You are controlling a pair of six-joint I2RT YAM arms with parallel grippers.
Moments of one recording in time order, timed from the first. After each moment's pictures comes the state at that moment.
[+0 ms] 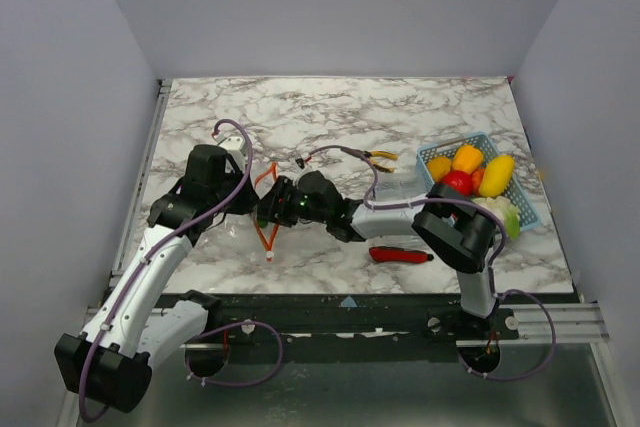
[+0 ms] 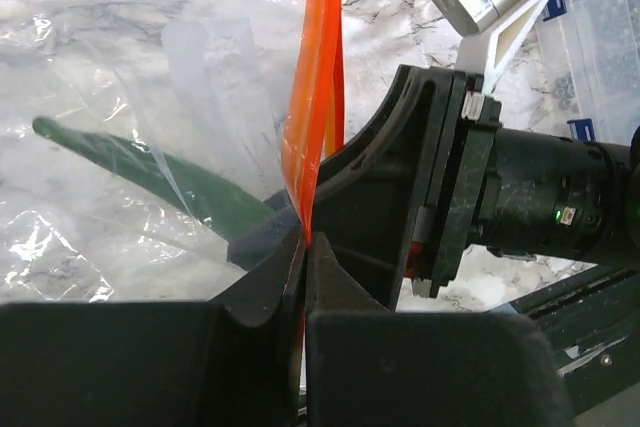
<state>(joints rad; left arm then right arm) -0.32 0.93 0.90 -0.68 0.17 -0.26 1.01 1.99 1.13 0.56 -0.12 1.21</state>
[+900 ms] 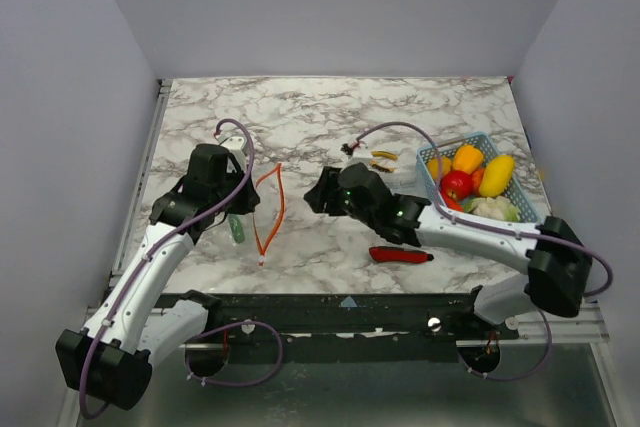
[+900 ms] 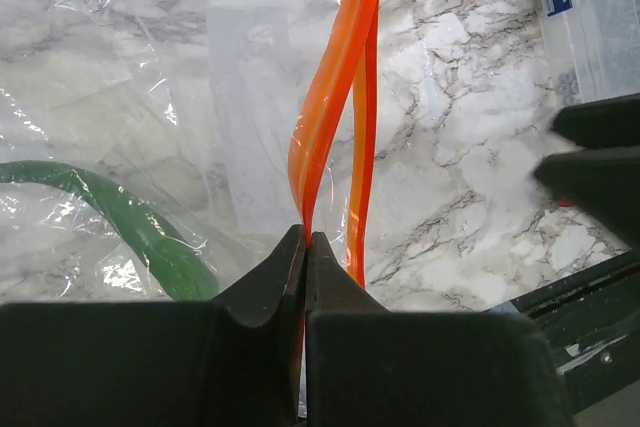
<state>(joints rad) -0.32 0.94 0.90 -0.68 0.17 -0.26 1.02 1.53 1.01 0.04 0.22 0.81</state>
